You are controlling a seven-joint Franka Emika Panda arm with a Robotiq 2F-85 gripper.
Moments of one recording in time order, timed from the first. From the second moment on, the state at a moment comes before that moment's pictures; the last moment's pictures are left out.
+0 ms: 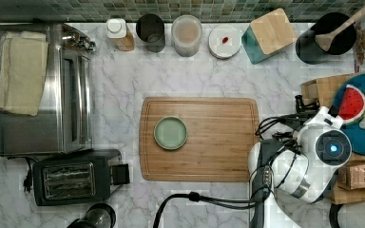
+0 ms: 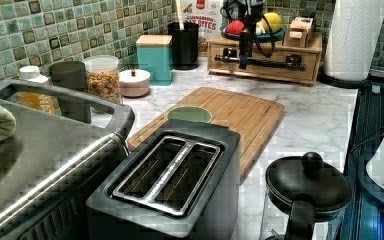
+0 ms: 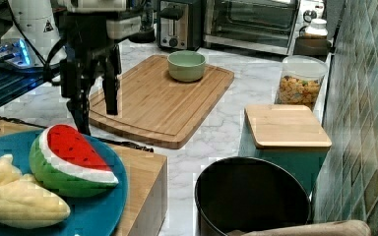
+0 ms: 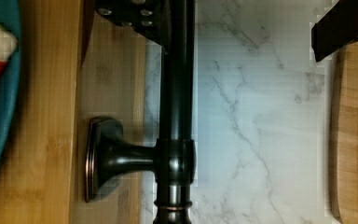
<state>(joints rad) -0.31 0.20 -0.25 -2.28 -0.12 1.03 -1.40</state>
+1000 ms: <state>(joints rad) -0.32 0.29 -0.27 -2.25 -0.04 1.04 -1.40</state>
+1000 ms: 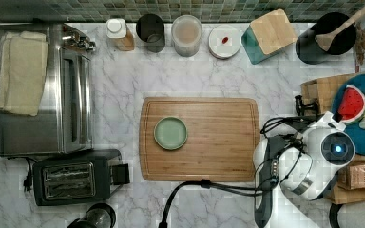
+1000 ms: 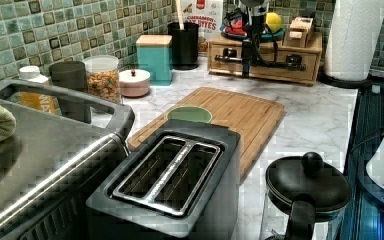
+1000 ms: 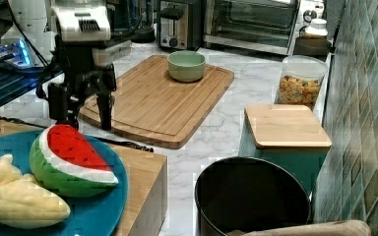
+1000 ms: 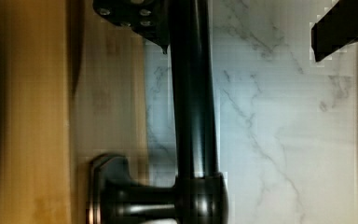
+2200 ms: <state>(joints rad) -0.32 0.28 -0.19 -2.28 0.12 0.93 -1.48</state>
